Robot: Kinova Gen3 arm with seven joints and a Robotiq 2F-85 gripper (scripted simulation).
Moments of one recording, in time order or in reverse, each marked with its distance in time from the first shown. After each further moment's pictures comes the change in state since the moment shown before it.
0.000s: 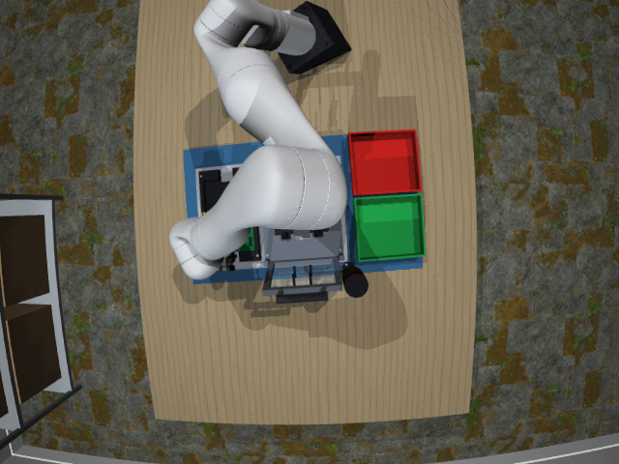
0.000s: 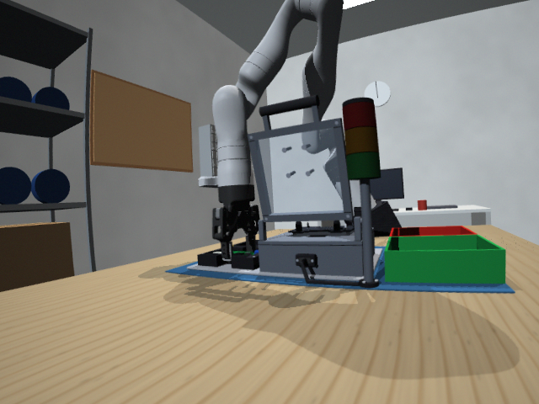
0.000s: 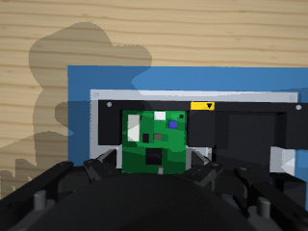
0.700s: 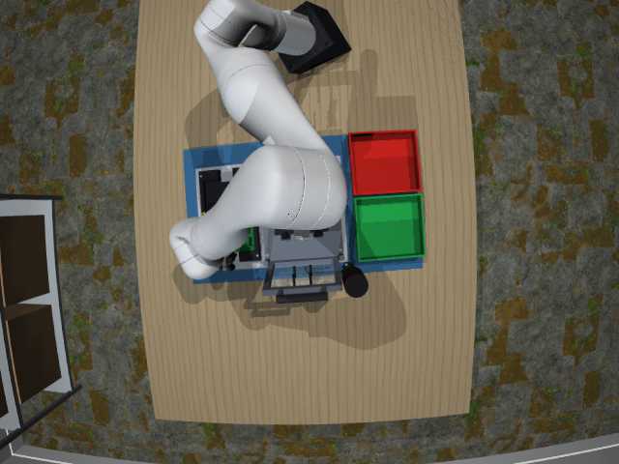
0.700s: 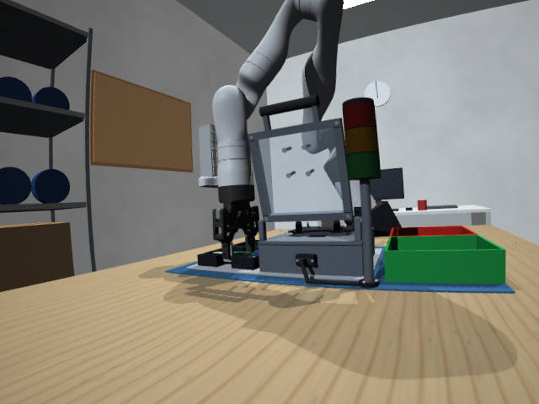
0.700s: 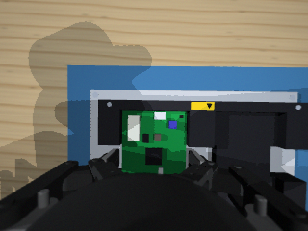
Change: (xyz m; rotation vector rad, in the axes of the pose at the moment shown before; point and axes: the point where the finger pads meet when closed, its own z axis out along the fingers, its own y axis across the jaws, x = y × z) arm 0.000 0.000 0.000 0.000 0.000 0.000
